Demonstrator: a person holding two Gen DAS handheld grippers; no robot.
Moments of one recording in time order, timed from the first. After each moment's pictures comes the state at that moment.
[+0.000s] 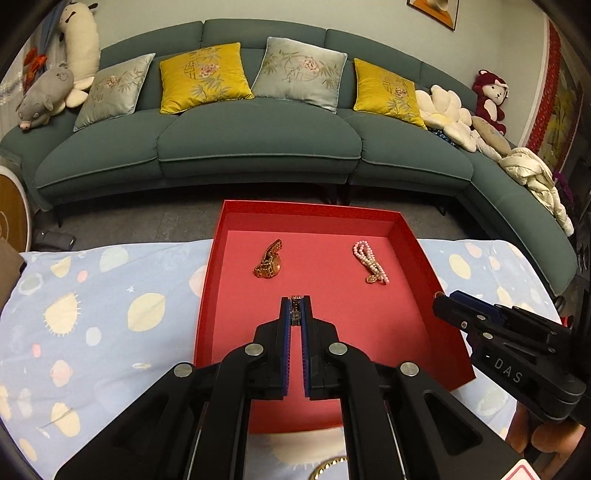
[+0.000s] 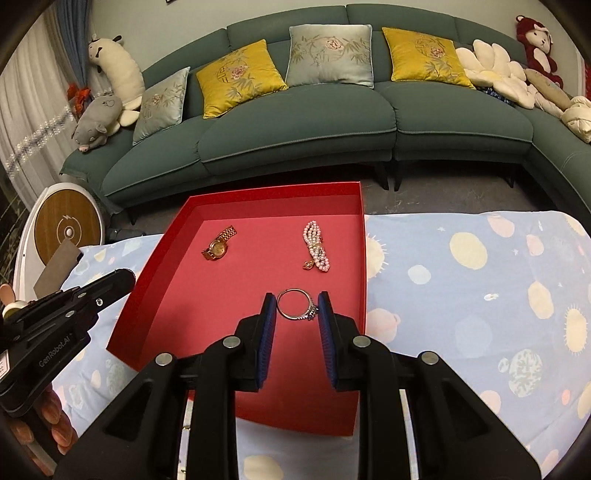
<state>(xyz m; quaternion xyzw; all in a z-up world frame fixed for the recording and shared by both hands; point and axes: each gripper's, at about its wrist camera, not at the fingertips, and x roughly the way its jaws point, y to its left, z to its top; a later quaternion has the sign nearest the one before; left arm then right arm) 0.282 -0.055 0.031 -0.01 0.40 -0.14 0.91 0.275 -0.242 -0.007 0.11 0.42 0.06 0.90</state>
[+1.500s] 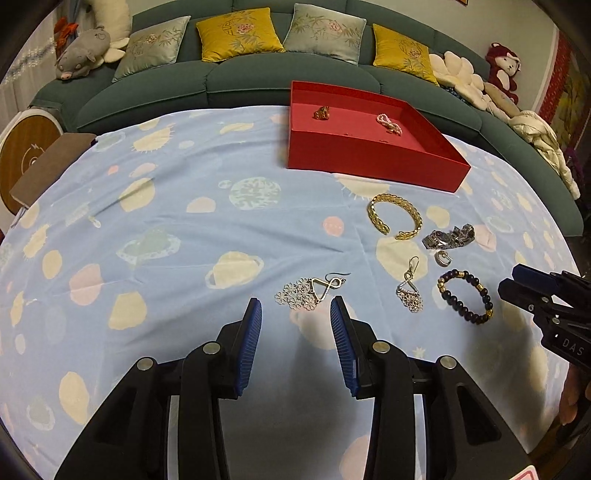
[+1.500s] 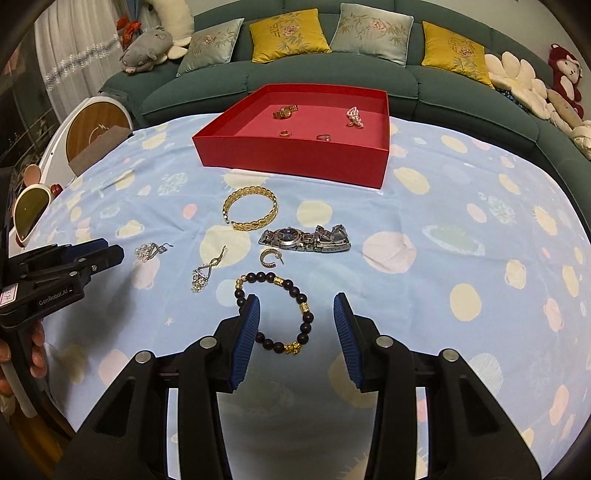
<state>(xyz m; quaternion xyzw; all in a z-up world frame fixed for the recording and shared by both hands) 0.068 0.035 -0.028 0.00 0.46 -0.11 0.88 0.058 -0.193 -0.029 0.02 0.46 0.10 0.88</state>
